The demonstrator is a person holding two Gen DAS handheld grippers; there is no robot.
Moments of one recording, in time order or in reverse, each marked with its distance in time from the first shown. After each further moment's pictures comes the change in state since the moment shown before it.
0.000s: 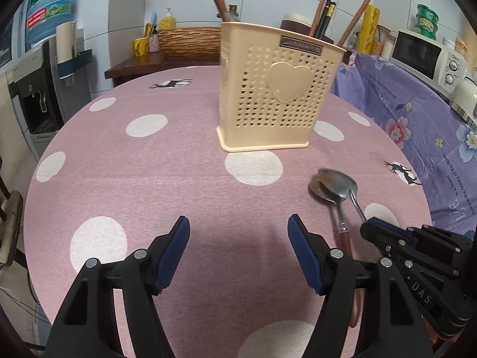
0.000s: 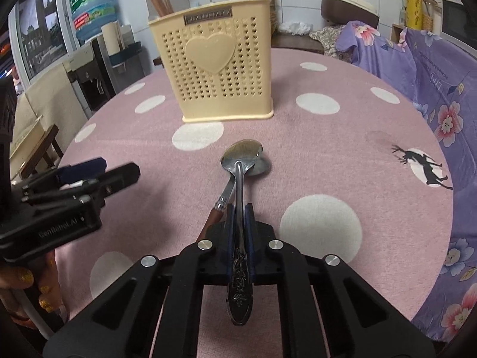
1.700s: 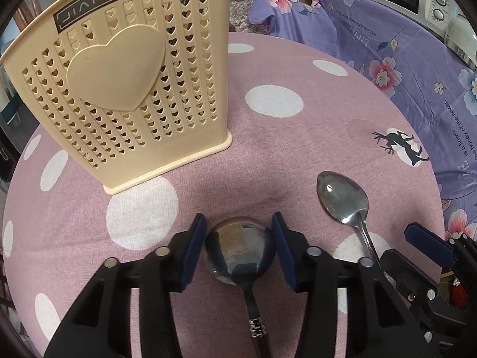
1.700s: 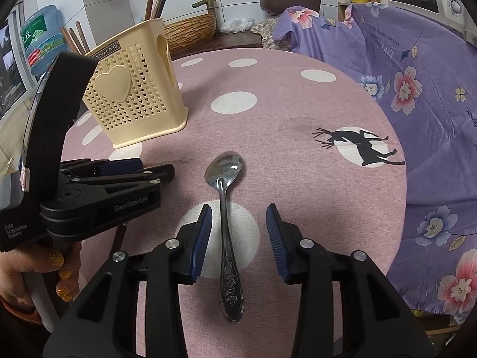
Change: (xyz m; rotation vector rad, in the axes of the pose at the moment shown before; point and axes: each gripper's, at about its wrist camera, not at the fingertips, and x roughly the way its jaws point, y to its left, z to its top) left arm 0.088 -0.093 0.045 0.221 0.216 -0.025; right arm -0.005 -0.076 0.005 0.169 0.016 -0.131
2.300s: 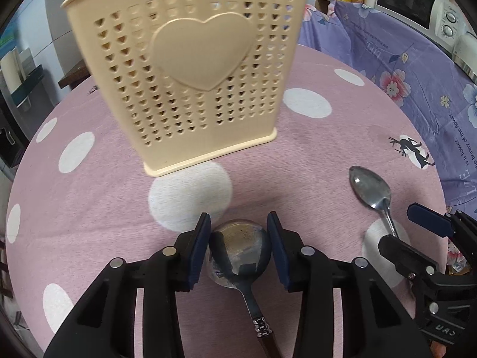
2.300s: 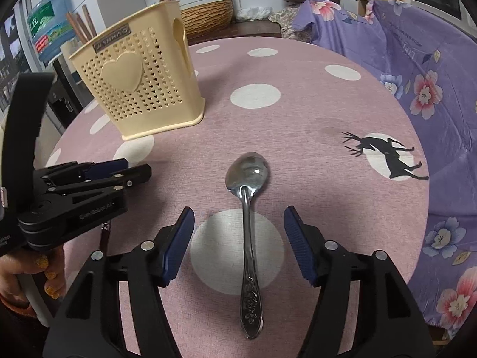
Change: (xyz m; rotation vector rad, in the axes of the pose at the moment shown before) left arm -0.017 0.043 -0.018 -0.060 -0.018 0.011; right arm 0.023 0.020 0.013 -0.082 0.077 0.042
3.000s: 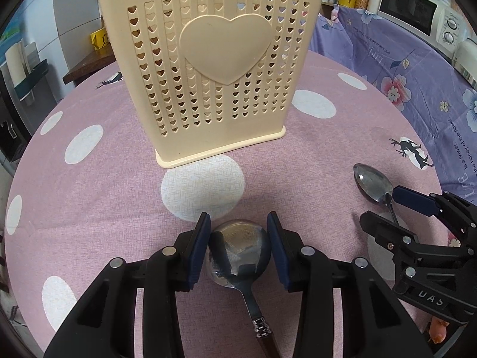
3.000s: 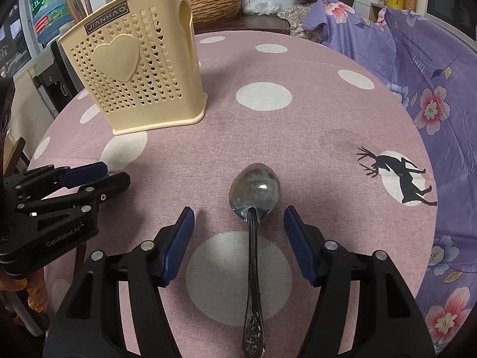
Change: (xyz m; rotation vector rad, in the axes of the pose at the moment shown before) left arm -0.004 0.010 -0.007 -0.020 -0.015 -0.009; right arm 0.017 0.008 0.012 -0.051 0.023 -0.035
